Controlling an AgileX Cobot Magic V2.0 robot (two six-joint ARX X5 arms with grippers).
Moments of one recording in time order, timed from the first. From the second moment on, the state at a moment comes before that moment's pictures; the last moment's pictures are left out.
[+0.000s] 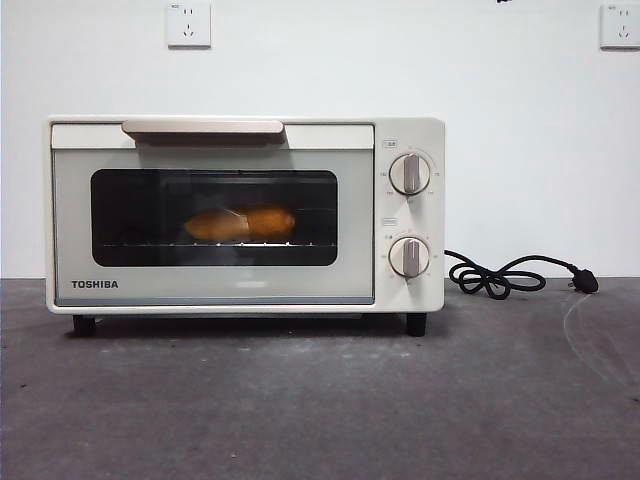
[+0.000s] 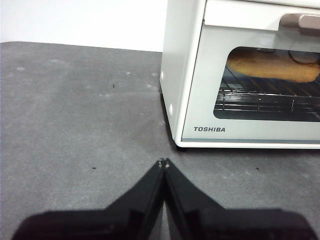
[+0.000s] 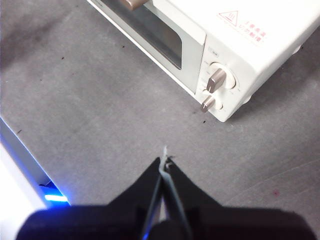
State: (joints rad) left arm -0.05 0.01 0.02 -0.18 0.01 -0.11; right arm 0.49 1.24 1.44 -1.11 -0.23 -0.28
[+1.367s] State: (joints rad) left arm -0.05 0.02 0.02 -0.18 0.01 -0.11; right arm 0.05 1.12 1.35 -0.81 -0.36 -0.33
